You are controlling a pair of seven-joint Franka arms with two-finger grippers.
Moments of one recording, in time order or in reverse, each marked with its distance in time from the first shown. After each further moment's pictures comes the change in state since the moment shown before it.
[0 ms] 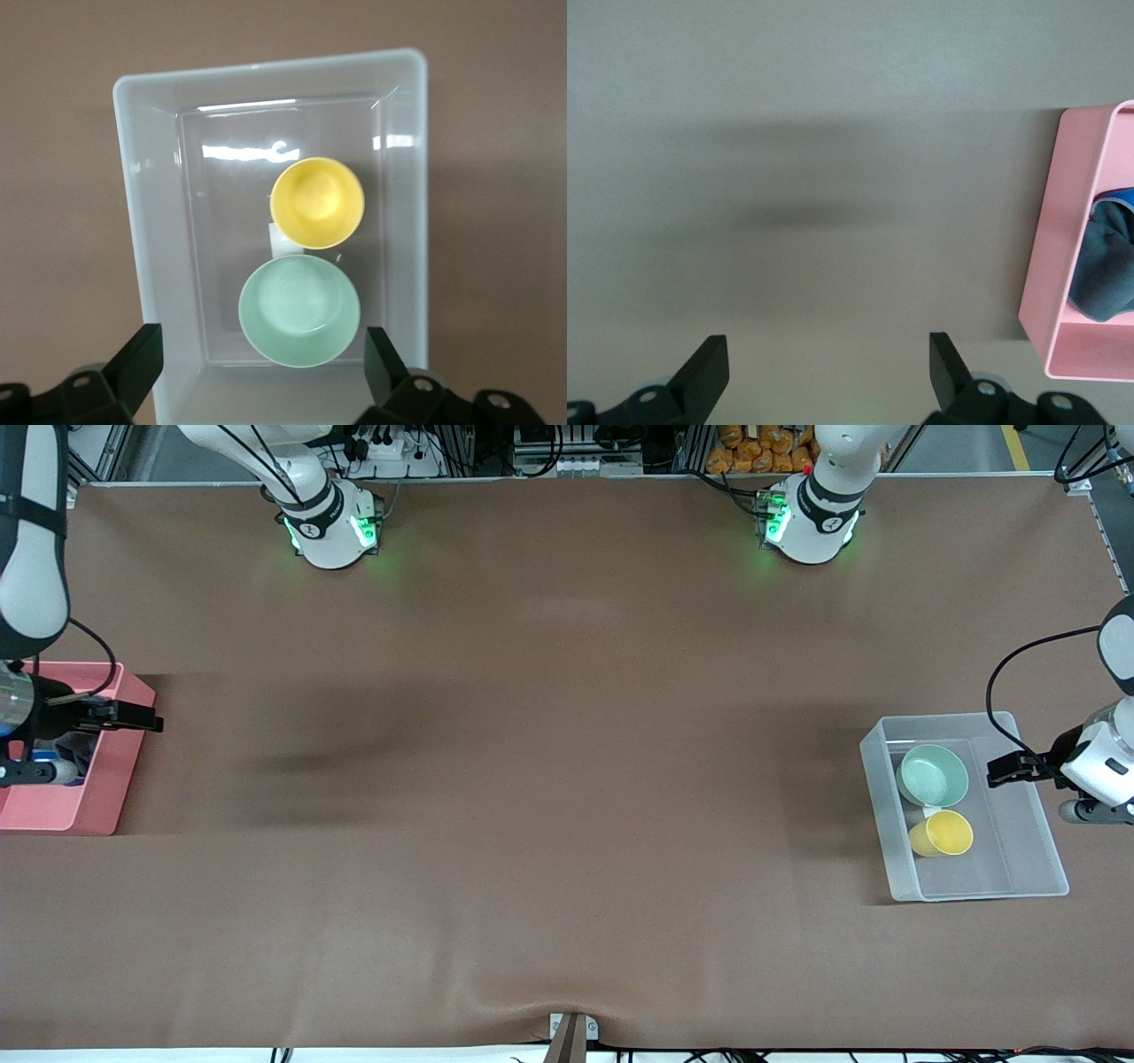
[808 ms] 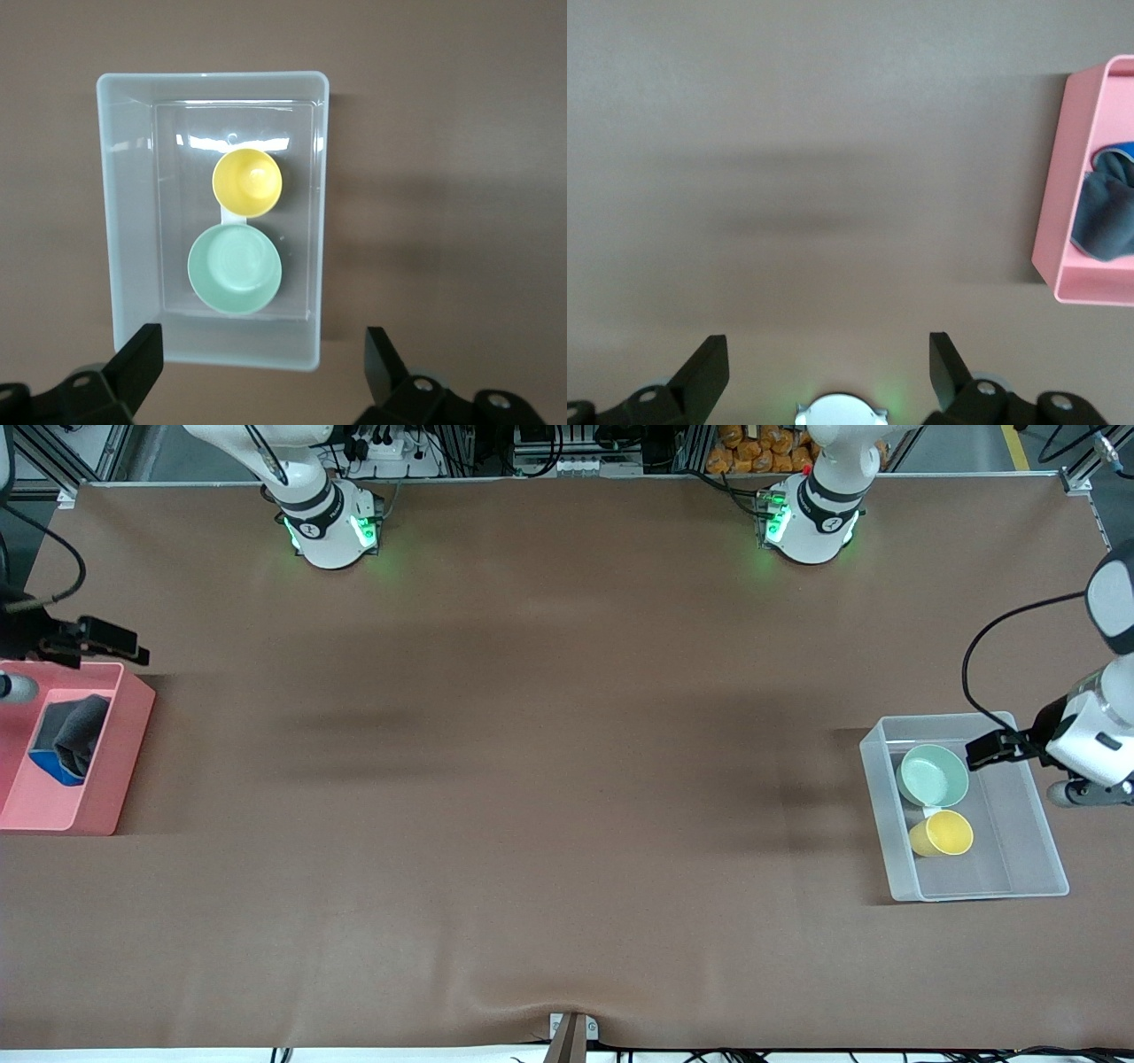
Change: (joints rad) left arm -0.458 -0.149 0.388 0.082 -0.176 -0.202 -0.081; right arm -0.196 -0.218 0.252 0.012 -0.025 -0.212 0.054
